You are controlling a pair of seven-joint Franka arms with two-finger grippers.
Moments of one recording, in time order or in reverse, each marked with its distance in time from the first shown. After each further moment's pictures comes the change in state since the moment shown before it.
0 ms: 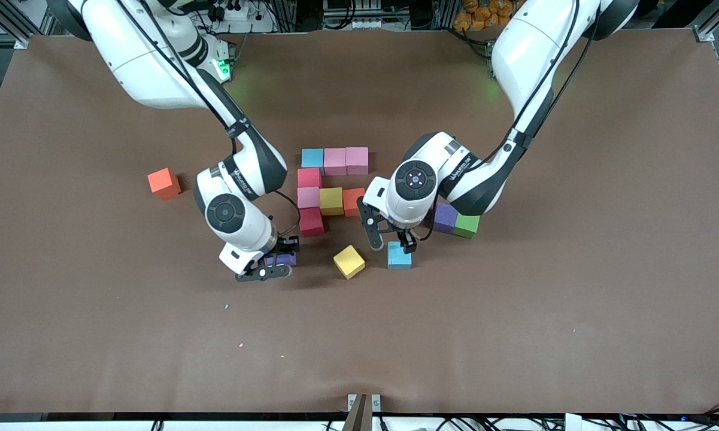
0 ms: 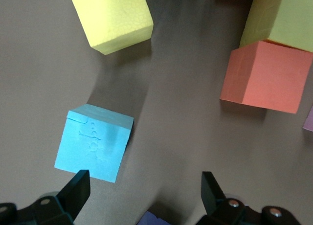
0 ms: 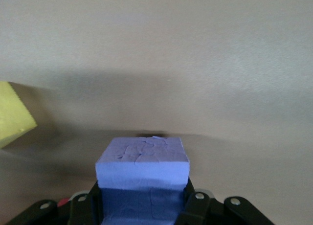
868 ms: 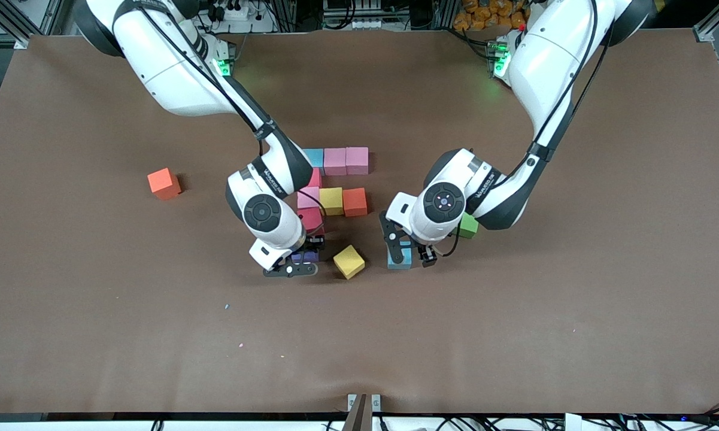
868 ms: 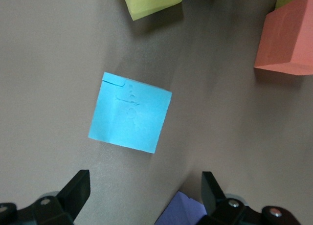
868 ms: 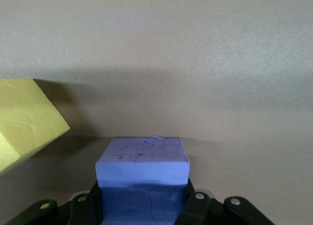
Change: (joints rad) left arm 0.076 0.019 -0.003 -0.001 0.000 0.003 0.106; right arm 0.077 0.099 -0.001 0.105 0.000 -0.025 0.127
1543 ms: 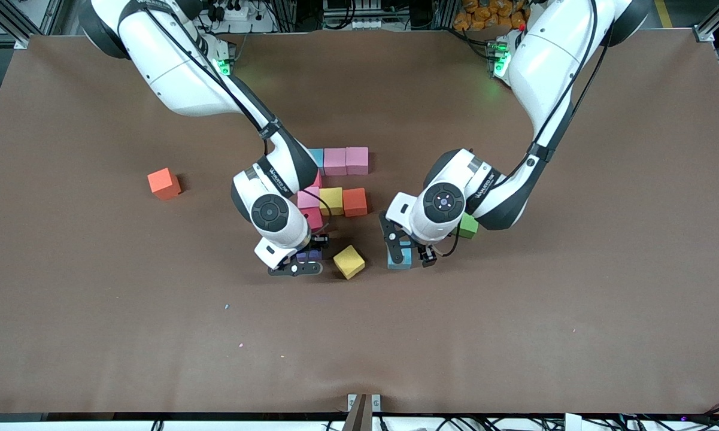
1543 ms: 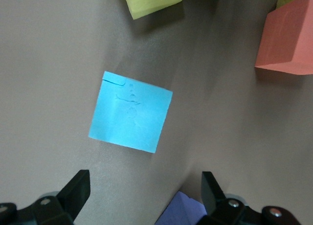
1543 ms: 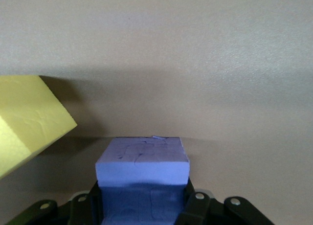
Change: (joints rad) left arm 0.003 0.001 0.000 0.000 0.000 0.000 0.001; right arm 0.020 0.008 -0.003 0.020 -0.006 -0.022 0.026
